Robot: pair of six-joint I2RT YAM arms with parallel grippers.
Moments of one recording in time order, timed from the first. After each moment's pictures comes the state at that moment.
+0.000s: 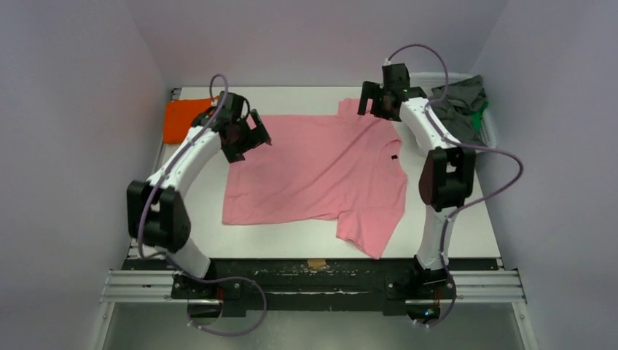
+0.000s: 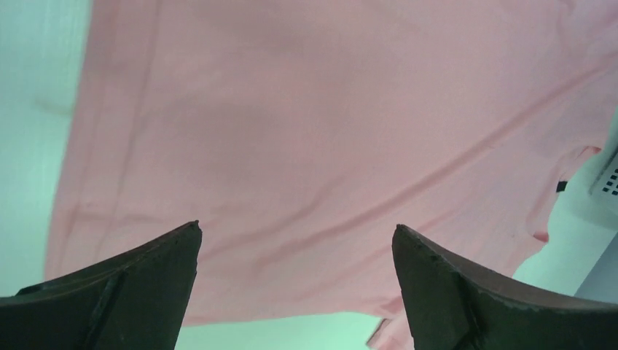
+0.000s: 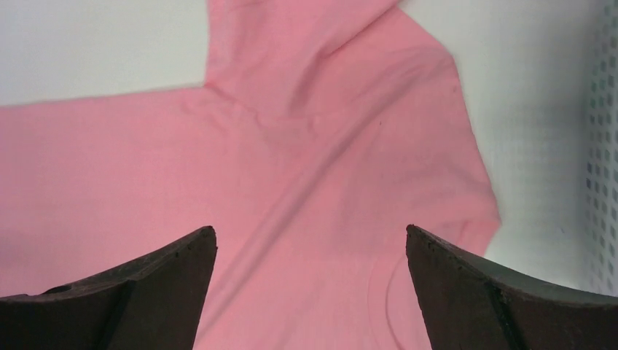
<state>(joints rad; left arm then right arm) -0.24 1.81 1.54 -0.78 0.05 -0.73 0.15 2.19 1.98 -0.65 0.01 0.32</state>
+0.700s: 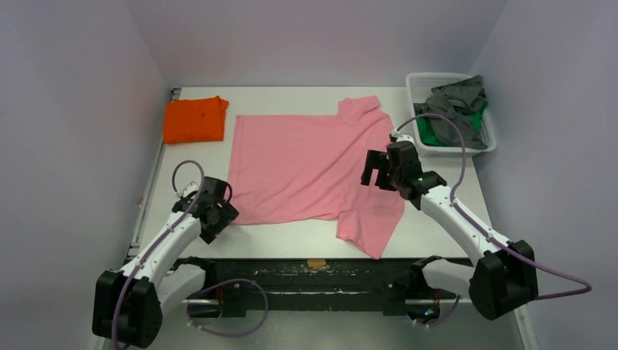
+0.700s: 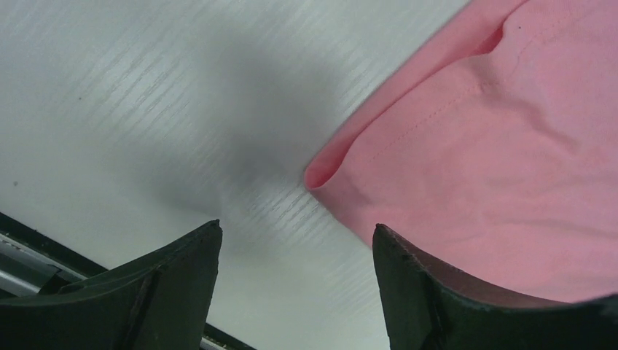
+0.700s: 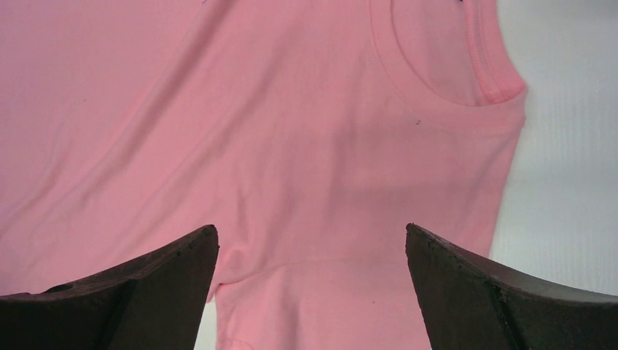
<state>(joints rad) -0.22 0.94 0.52 -0.81 -0.29 -1.04 0.36 1.18 0.82 -0.44 0.14 0.48</state>
